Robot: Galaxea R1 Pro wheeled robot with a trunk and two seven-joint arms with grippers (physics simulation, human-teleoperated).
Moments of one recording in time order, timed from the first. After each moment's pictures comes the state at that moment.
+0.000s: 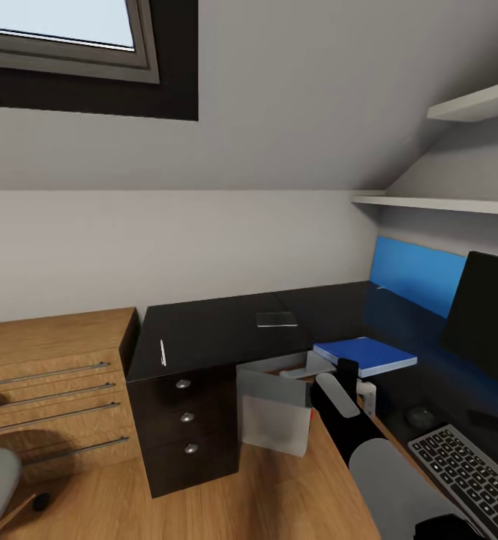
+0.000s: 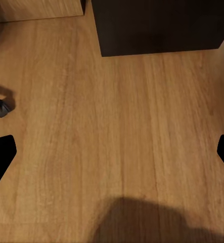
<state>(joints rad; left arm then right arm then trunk) -0.13 -0.09 0.23 -0.34 -0.13 -0.30 0.20 -0.74 0.11 0.14 -0.68 -1.45 -0.84 -0.45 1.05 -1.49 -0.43</state>
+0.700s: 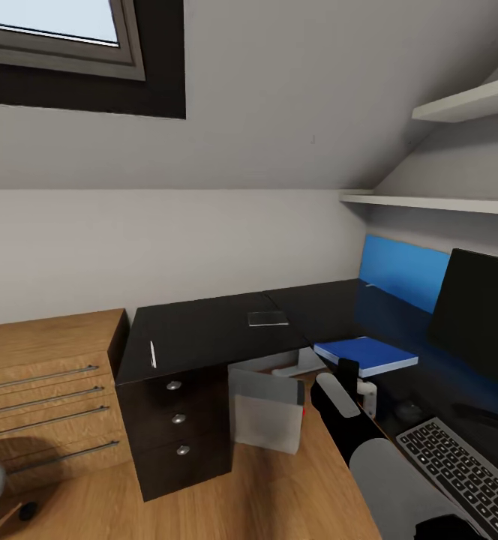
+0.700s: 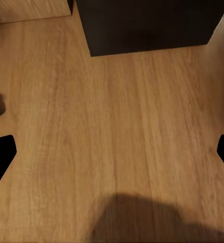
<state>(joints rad) -0.13 -0.09 0.23 -0.34 -0.13 -0.30 0.19 -0.74 0.11 0.14 -0.69 -1.44 -0.84 -0.45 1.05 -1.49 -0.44</state>
